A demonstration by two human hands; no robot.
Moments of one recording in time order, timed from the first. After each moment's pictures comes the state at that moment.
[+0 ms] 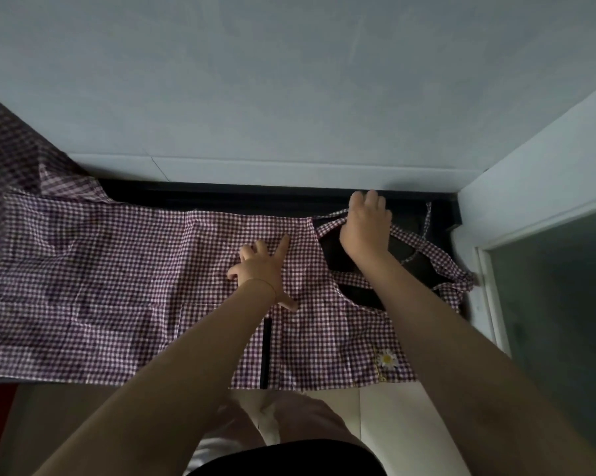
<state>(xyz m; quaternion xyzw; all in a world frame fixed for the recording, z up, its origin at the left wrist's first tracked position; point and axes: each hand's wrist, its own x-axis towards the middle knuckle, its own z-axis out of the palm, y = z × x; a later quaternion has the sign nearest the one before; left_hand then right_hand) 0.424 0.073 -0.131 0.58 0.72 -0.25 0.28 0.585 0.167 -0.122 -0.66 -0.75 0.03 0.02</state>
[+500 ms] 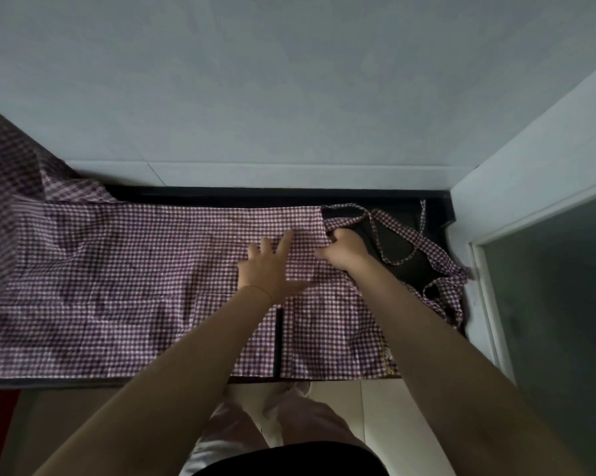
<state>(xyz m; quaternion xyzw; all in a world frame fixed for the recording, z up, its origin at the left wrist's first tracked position) 0.431 0.067 -0.135 0.62 0.73 -0.12 0.25 0.582 0.146 -0.132 -0.69 -0.55 0.47 -0.02</state>
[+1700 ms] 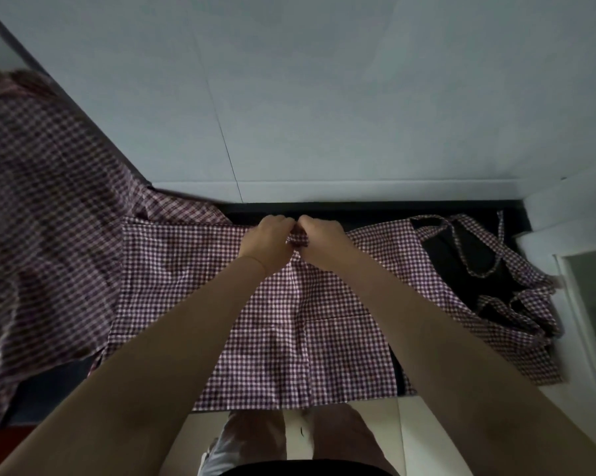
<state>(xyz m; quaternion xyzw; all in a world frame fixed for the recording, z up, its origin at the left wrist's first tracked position) 0.248 0.119 -0.135 0.70 0.67 0.07 0.24 0.387 0.150 -0.115 -0.50 -0.82 0.28 -0.05</state>
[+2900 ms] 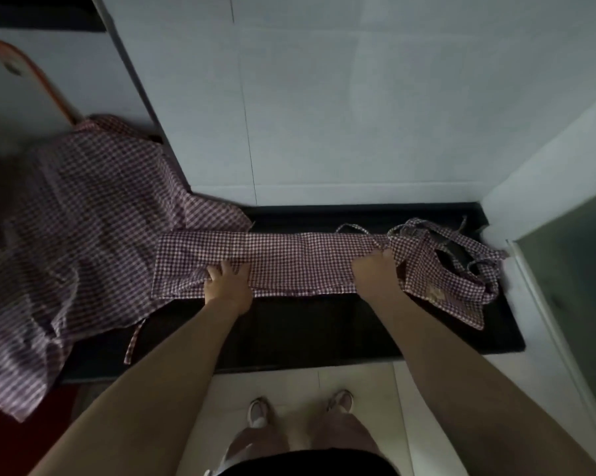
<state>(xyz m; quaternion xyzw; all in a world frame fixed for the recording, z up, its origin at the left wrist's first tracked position) 0.200 -0.019 -0.111 0.57 0.77 -0.16 0.25 0.474 0.045 -0.090 -0.59 -0.78 -0.01 -0.19</state>
